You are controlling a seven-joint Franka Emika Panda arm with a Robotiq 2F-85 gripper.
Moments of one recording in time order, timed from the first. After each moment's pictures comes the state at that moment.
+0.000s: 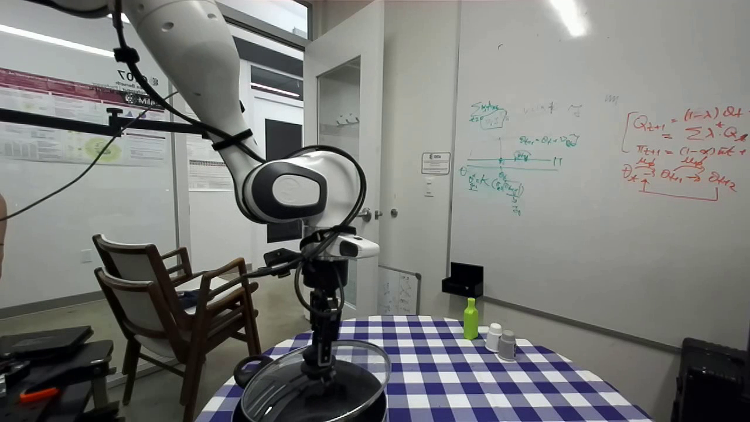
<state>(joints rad) 0.00 0.43 -0.11 -2.19 -0.16 2.55 0.18</state>
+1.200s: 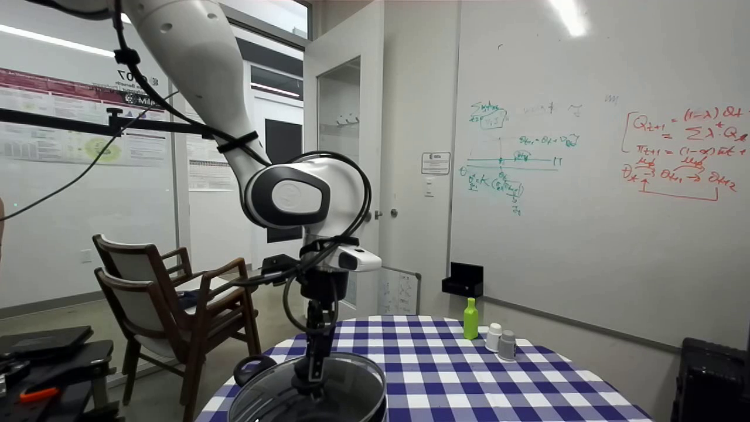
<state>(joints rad) -0.03 0.45 -0.11 -2.19 -0.13 2.50 0.17</state>
